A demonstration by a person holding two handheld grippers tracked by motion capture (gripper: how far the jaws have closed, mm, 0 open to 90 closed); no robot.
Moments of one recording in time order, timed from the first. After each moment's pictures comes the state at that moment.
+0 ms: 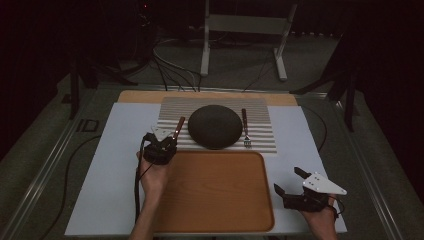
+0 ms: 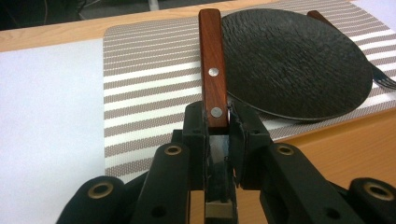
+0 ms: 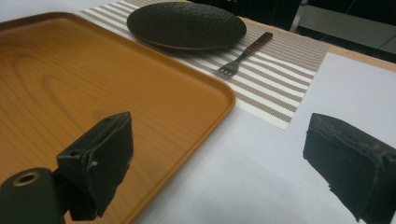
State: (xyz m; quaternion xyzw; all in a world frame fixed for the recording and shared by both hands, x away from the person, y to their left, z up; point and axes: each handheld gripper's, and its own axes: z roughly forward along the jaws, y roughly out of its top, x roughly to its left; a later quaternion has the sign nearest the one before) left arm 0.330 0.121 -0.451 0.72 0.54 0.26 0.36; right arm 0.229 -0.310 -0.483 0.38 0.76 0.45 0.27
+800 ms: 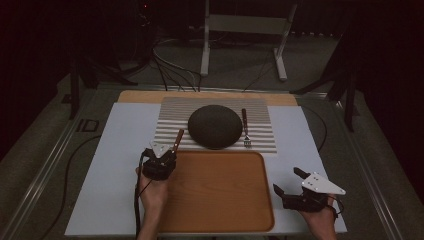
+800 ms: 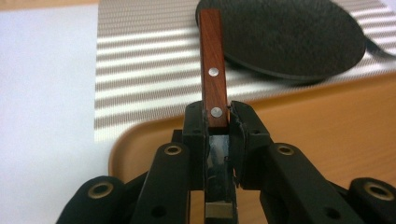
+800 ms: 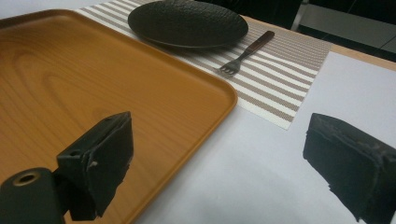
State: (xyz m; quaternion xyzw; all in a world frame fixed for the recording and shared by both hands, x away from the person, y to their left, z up) left arm 0.296 0.122 -0.476 0.71 0.55 0.25 0.35; right arm 0.229 -0.309 -0.484 0.38 0.77 0.45 0.27
